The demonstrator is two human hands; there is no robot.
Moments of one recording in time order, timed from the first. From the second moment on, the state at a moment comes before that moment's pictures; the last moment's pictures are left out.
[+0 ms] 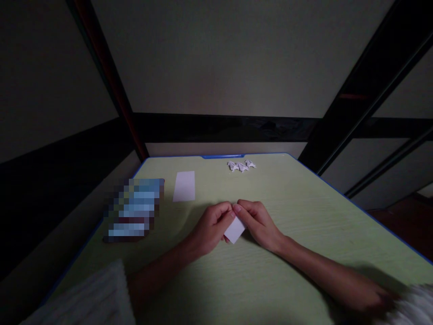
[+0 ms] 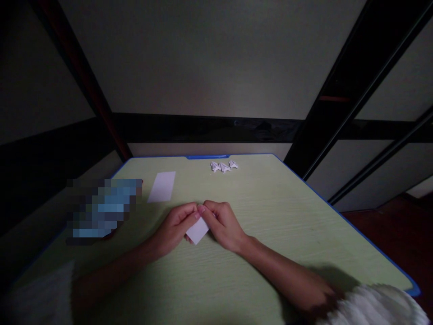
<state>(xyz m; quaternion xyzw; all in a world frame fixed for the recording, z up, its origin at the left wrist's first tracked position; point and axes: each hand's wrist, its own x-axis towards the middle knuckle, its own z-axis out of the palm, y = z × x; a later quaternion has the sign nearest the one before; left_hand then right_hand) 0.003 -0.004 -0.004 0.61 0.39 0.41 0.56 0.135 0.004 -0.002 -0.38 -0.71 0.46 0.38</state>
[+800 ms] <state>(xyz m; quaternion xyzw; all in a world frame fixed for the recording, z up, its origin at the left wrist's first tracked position) -0.001 -0.003 0.003 0.61 0.38 0.38 0.58 0.135 0.003 0.003 -0.41 -0.61 0.47 0.49</state>
